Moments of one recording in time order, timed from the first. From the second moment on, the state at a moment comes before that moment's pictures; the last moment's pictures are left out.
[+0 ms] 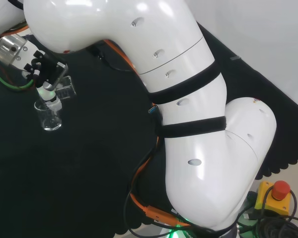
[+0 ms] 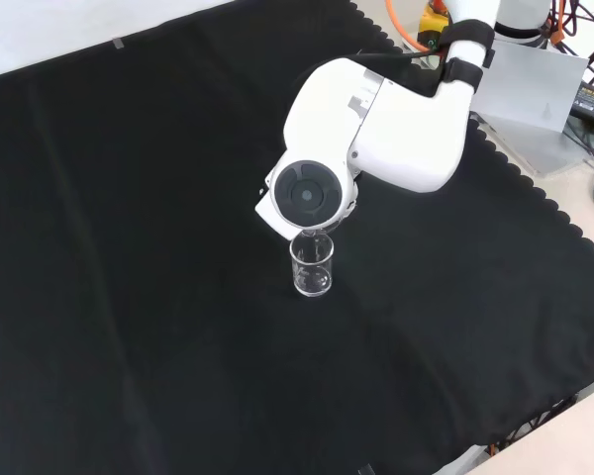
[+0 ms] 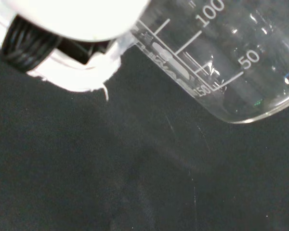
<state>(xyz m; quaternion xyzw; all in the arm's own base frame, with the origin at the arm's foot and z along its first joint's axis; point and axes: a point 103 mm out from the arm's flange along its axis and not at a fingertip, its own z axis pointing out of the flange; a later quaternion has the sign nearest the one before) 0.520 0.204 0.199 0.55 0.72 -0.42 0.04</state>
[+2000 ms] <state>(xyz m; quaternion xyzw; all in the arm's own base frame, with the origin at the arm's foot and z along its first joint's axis) 0.540 0.143 0.200 0.57 0.78 -0.21 -0.13</state>
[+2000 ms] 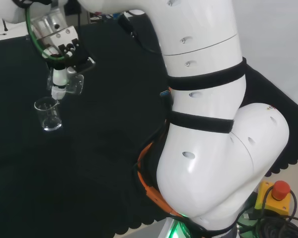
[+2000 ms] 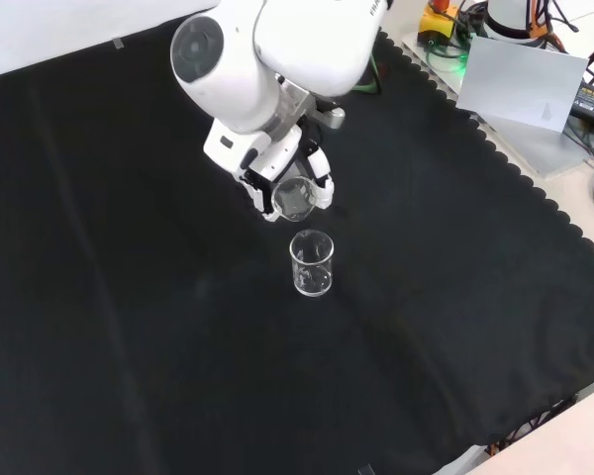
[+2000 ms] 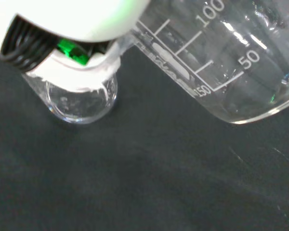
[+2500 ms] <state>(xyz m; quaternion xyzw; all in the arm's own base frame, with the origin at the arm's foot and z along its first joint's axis) 0.545 0.104 0.194 0.59 0.78 -0.13 -0.17</state>
